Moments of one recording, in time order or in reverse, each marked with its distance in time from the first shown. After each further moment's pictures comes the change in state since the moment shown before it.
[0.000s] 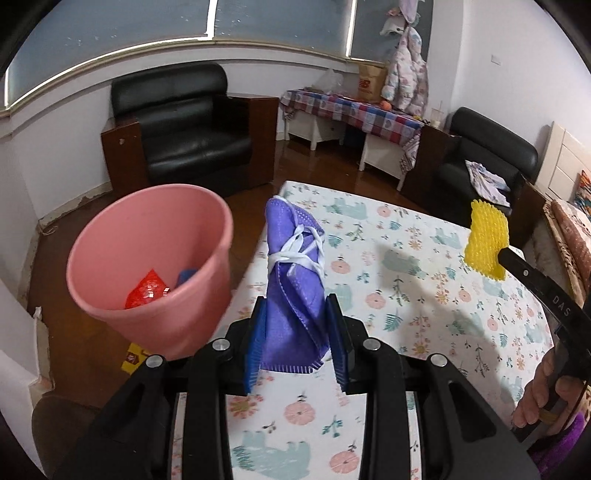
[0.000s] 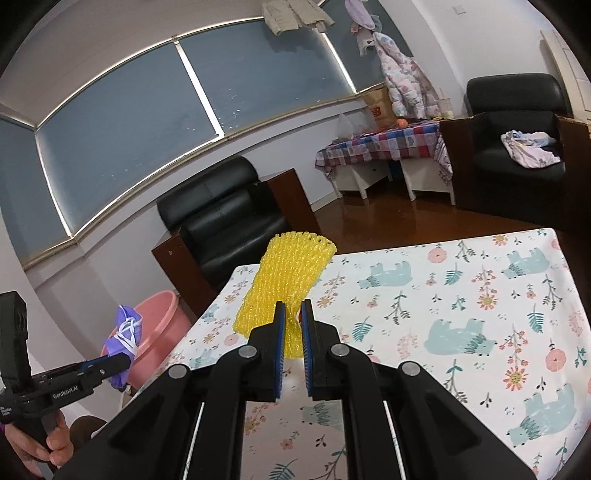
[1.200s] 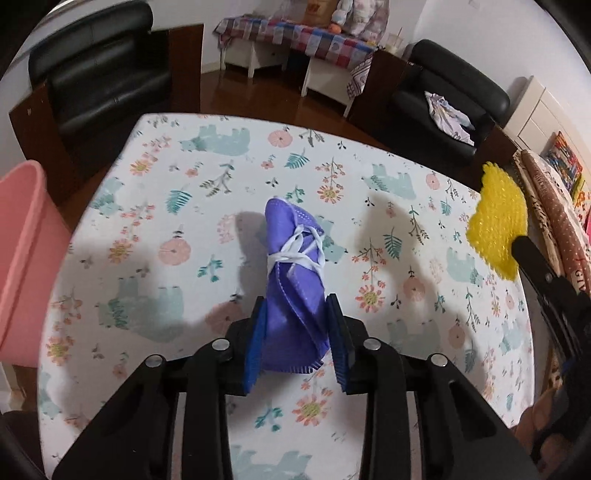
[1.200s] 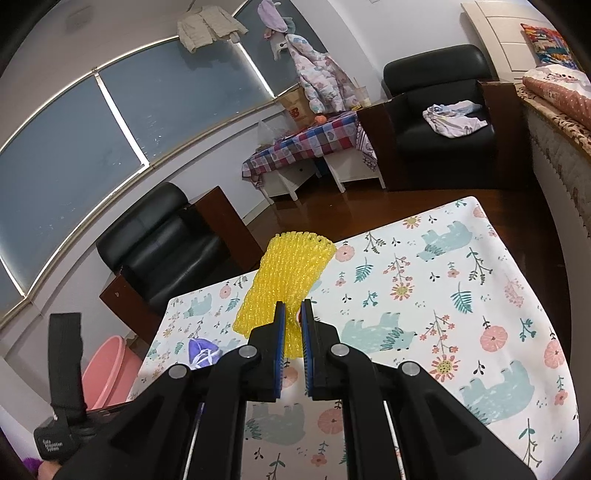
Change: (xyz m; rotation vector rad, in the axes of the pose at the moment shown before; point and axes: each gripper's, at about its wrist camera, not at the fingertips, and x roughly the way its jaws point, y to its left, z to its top) left arm 0.115 -0.103 0.018 0.078 0.300 -0.210; right arm -0.013 -0.056 0.010 0.216 -0.037 -0.234
